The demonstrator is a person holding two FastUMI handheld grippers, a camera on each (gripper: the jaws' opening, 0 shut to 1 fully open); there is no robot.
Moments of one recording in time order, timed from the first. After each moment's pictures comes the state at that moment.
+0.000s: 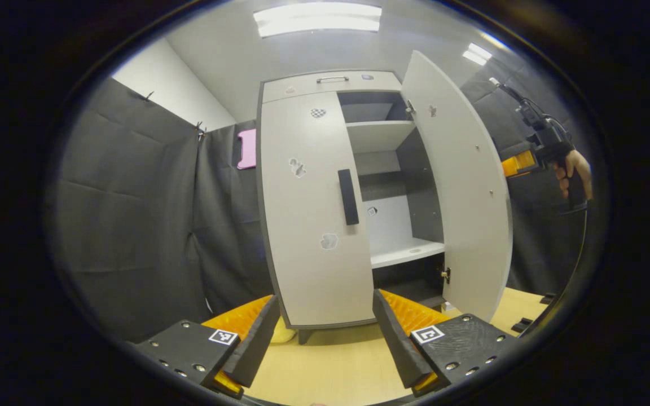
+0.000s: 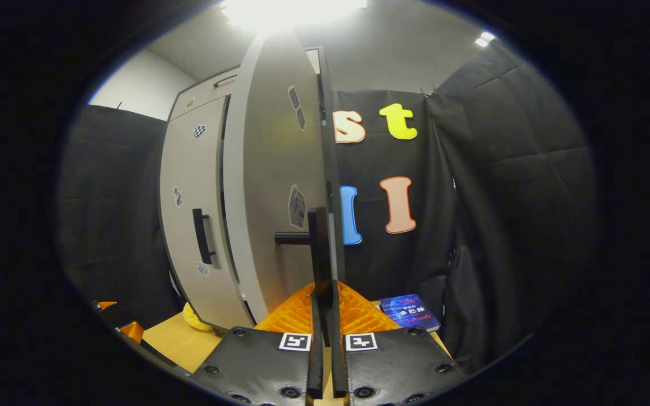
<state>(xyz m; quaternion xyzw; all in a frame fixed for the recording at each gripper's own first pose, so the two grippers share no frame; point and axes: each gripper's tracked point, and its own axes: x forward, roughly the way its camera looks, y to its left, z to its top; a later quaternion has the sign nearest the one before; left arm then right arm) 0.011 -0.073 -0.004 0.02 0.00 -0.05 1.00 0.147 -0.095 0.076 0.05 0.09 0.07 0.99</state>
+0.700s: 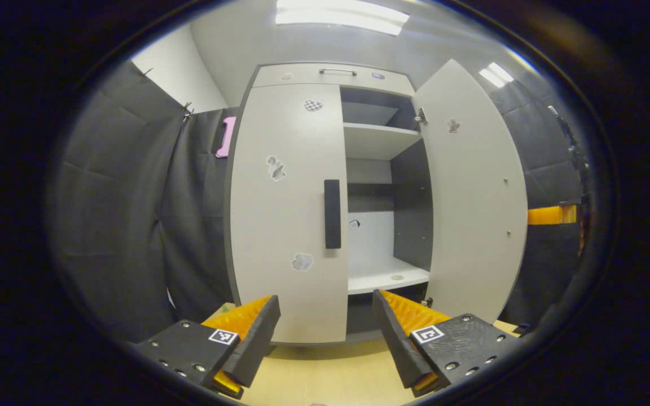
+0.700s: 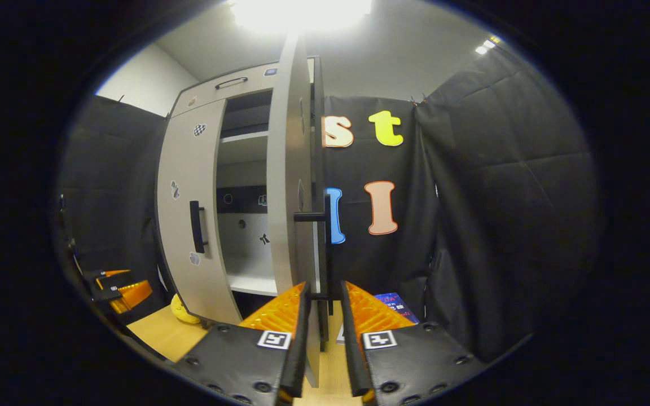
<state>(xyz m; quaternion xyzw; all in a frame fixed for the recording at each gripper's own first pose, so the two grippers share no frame) 0.115 -0.108 0.048 -0.03 0.01 -0.11 0.99 0.092 -0.106 0.073 0.02 0.07 0.06 1.00</state>
